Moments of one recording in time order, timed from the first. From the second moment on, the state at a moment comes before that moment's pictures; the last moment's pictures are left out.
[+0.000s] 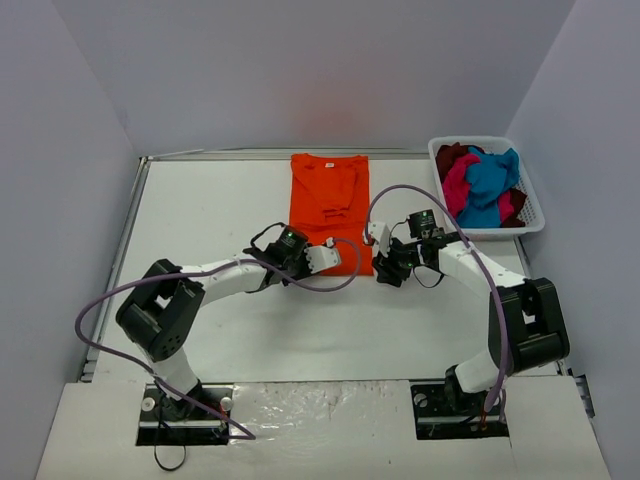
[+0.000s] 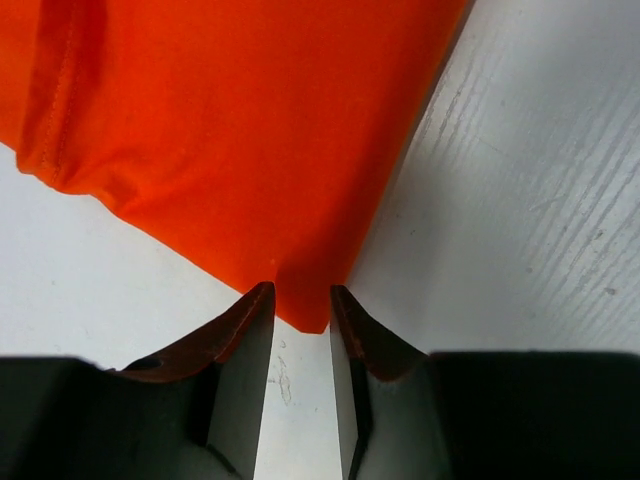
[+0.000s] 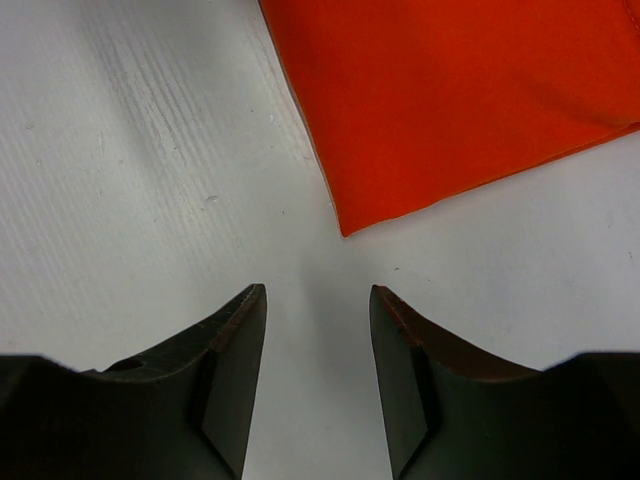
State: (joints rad) left arm -0.69 1.69 0.98 -0.15 0.00 0.66; right arm 0.26 1.50 0.86 -0.42 -0.56 -0.80
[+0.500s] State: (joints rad) left arm -0.69 1.74 1.02 -0.28 -0.01 0.64; right arm 0.26 1.50 0.86 -0.41 -0.56 -0.80
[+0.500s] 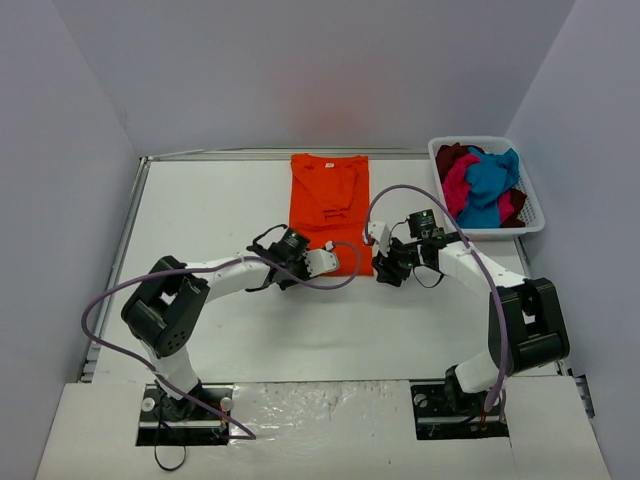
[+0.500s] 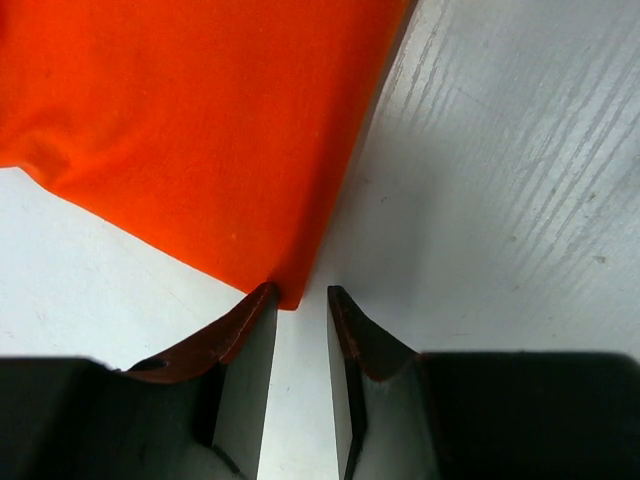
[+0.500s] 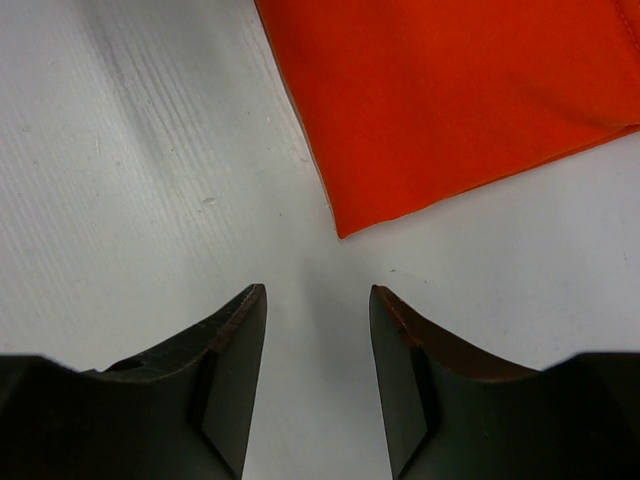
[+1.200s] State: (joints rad) left arm -0.69 1.82 1.14 -0.38 -0.04 0.61; right arm 0.26 1.50 0.86 -0.41 -0.54 -0.80
